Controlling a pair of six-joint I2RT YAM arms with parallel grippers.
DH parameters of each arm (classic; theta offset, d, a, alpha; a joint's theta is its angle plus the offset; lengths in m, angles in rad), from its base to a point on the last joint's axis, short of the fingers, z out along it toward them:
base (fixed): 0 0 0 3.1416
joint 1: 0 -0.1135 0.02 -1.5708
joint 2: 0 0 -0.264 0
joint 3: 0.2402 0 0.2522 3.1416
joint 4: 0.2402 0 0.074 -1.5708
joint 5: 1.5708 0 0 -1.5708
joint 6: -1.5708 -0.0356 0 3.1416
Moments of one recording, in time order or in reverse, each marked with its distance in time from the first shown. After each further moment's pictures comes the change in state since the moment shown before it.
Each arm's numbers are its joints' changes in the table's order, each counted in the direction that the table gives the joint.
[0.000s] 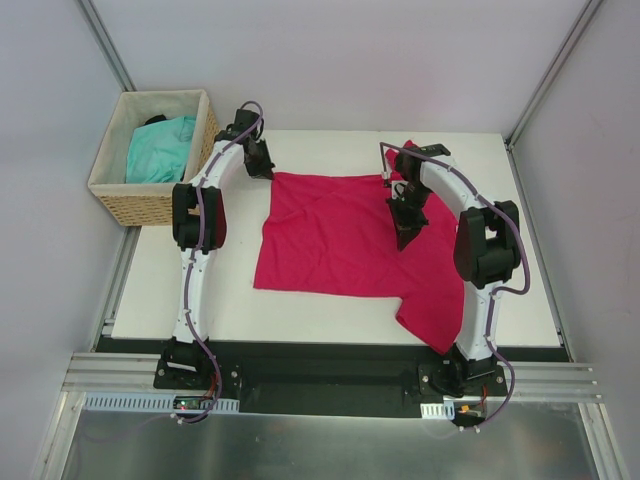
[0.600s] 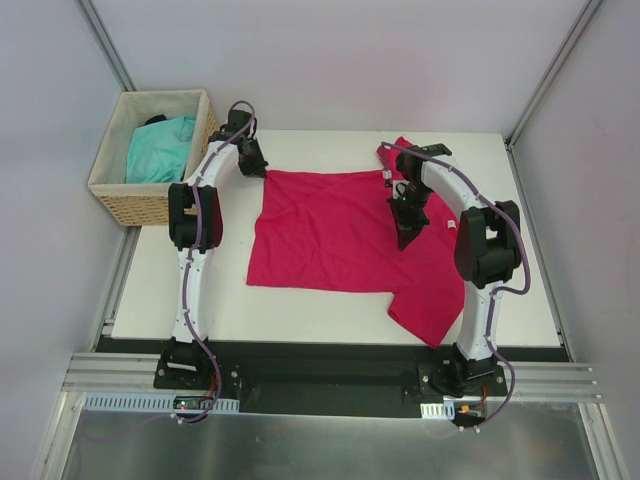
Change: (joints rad) left arm -0.026 0.000 -0.019 -0.034 -0.052 0.032; right arm 0.008 0.000 0.000 0.001 0.003 0.000
